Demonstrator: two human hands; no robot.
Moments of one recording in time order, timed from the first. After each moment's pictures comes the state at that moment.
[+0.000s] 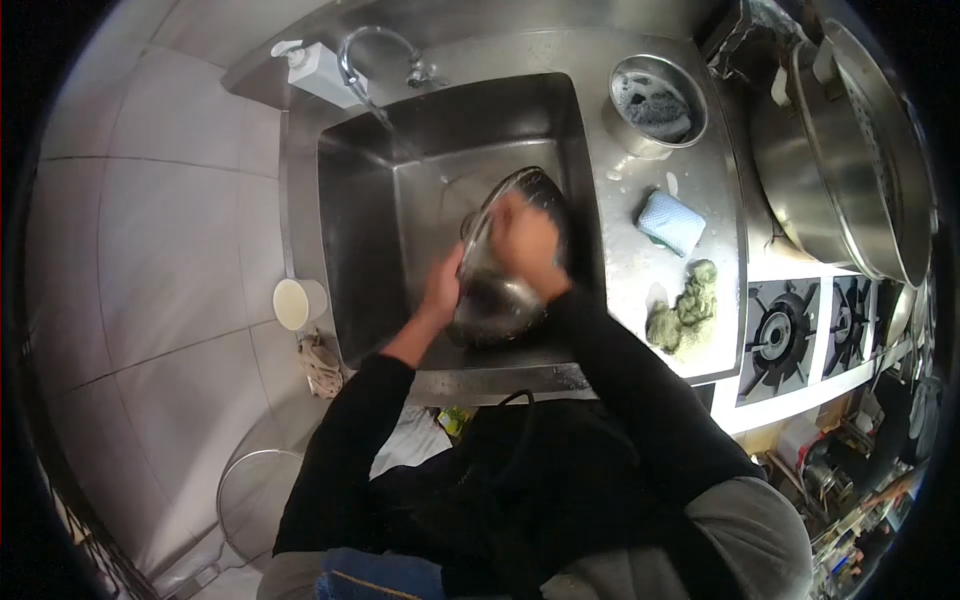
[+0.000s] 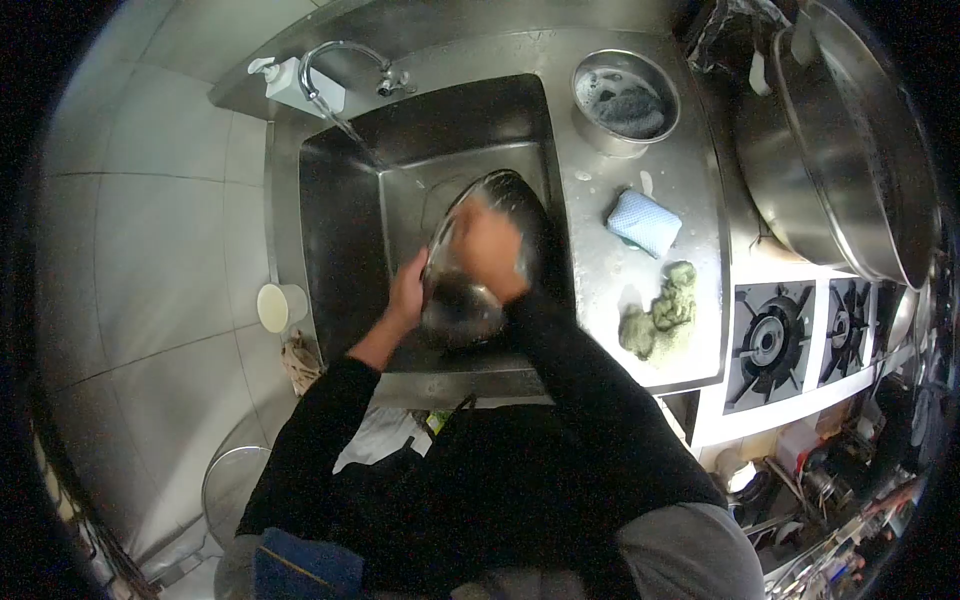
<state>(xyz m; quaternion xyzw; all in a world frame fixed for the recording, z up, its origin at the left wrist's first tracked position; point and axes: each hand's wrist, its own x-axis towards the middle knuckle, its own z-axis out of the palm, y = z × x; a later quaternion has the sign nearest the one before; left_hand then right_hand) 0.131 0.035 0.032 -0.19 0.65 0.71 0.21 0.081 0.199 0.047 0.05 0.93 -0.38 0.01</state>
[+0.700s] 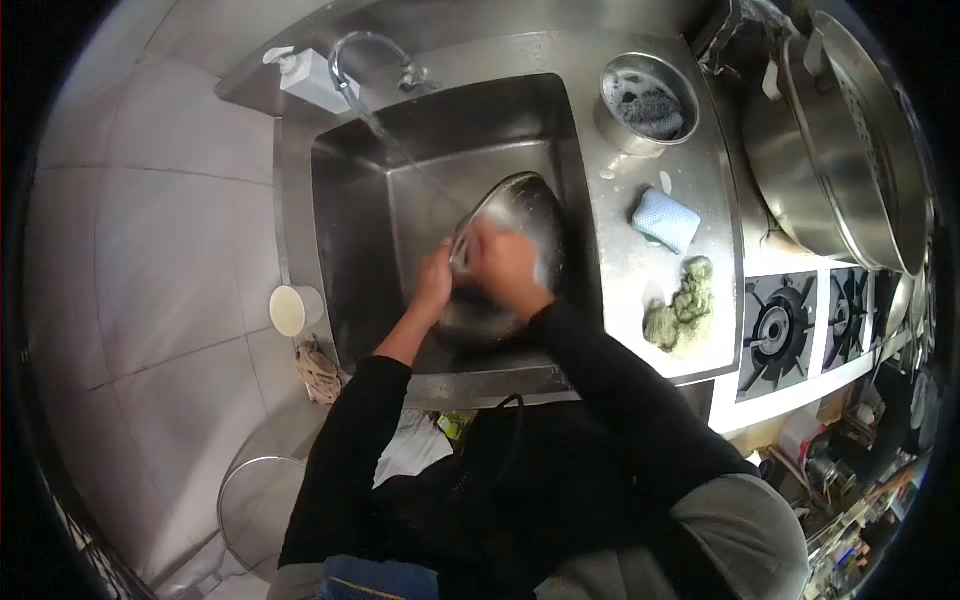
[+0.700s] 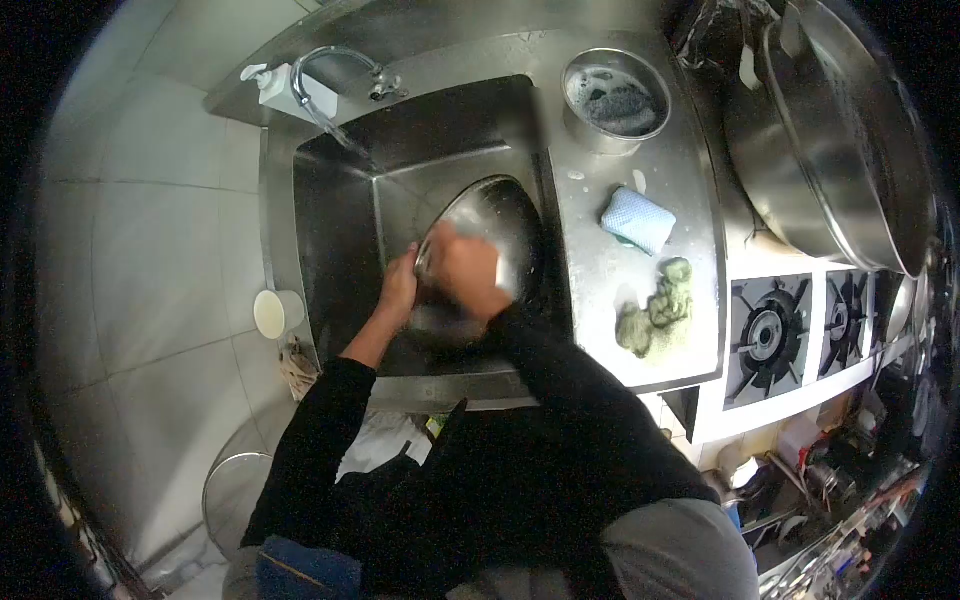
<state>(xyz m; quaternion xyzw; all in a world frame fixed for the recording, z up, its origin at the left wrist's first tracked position) 0.118 0.037 0.035 -0.18 0.79 0.57 0.13 0.104 0.178 0.025 -0.03 0.94 -0.34 -0.05</state>
